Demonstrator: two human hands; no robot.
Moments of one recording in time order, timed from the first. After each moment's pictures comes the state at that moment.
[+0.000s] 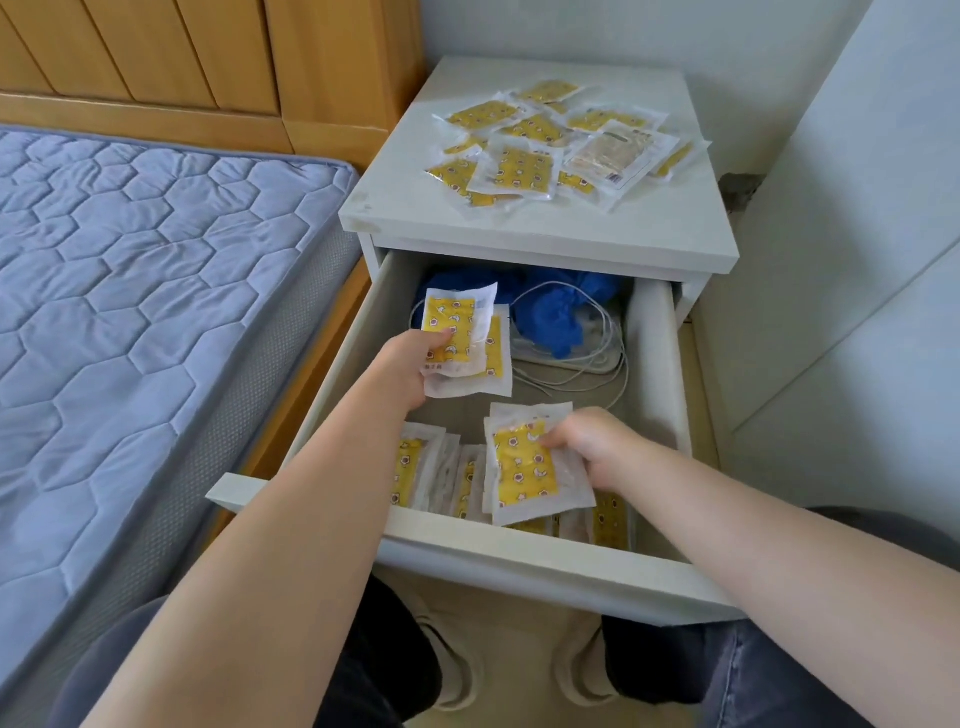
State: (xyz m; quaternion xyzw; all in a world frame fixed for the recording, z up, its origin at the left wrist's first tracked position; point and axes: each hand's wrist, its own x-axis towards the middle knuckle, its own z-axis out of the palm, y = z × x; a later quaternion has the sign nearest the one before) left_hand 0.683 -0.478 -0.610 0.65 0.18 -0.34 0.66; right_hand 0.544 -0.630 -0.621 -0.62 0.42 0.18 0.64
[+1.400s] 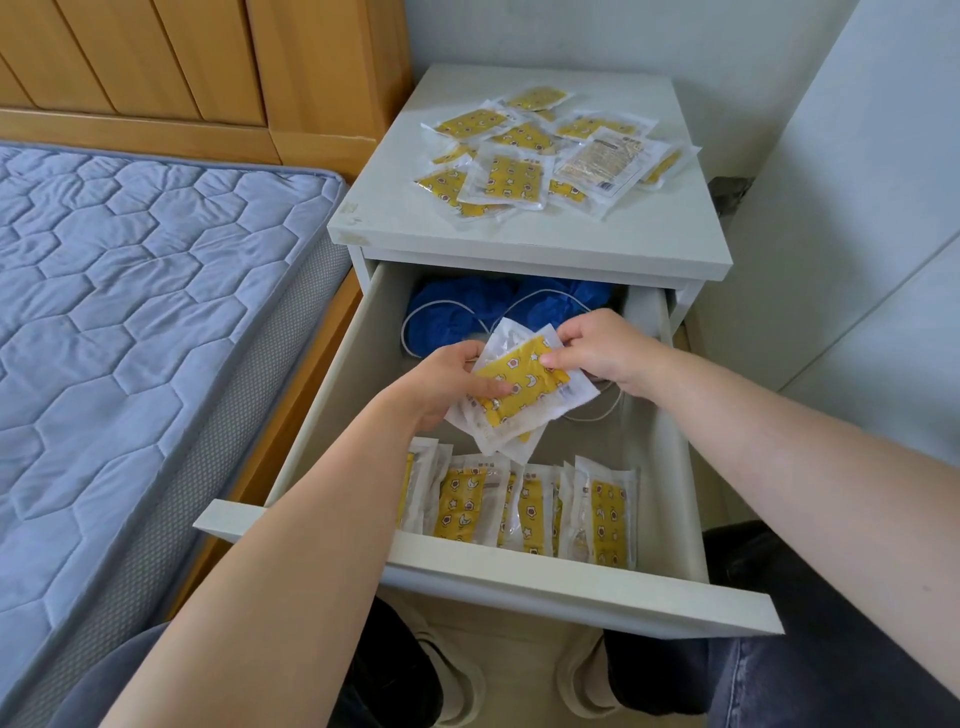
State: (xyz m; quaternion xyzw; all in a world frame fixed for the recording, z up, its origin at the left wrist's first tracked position) left_hand 0.665 -0.499 -0.602 0.74 -0.12 -0.41 0.52; right_hand 0.597 -0.680 -0.574 -0.88 0.18 0.08 0.44
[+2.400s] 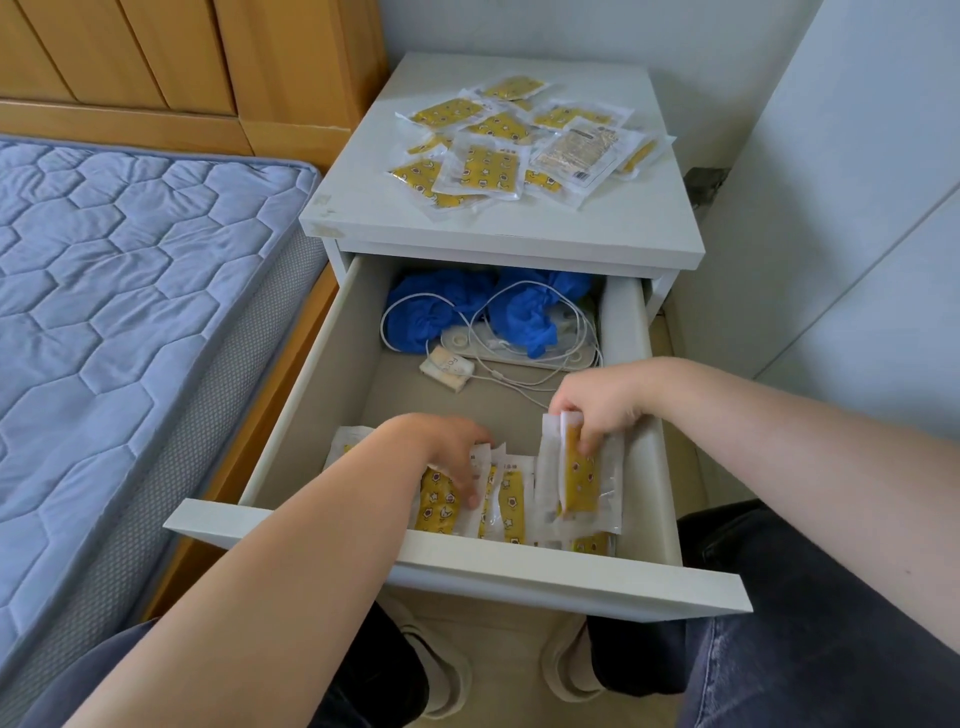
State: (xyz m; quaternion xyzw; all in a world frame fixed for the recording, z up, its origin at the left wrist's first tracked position) left_hand 0.638 -0.508 -0.636 0.82 -0.35 -0.45 -0.02; right_hand 0.570 -0.693 -0.582 -0.91 -0.04 0.39 0.13
